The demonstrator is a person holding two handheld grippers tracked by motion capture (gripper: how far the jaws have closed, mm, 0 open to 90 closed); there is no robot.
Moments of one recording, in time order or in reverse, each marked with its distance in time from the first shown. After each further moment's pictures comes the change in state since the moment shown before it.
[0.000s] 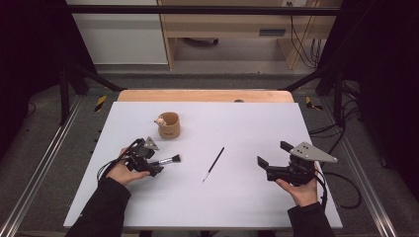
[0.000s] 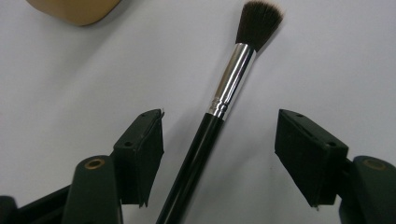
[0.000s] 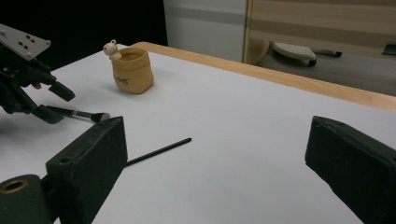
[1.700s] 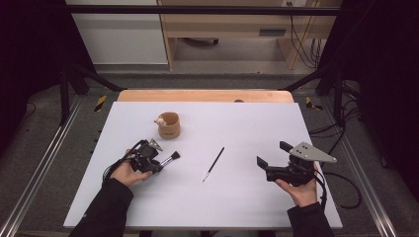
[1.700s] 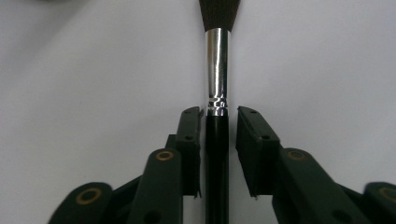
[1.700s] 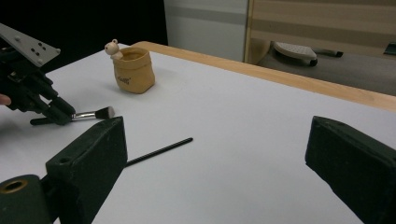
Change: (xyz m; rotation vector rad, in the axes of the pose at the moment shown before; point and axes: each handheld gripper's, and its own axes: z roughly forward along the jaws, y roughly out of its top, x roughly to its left) left arm -0.002 0.006 0.004 0.074 -0.059 -0.045; right arm 0.001 0.000 0.000 0.001 0.003 -0.003
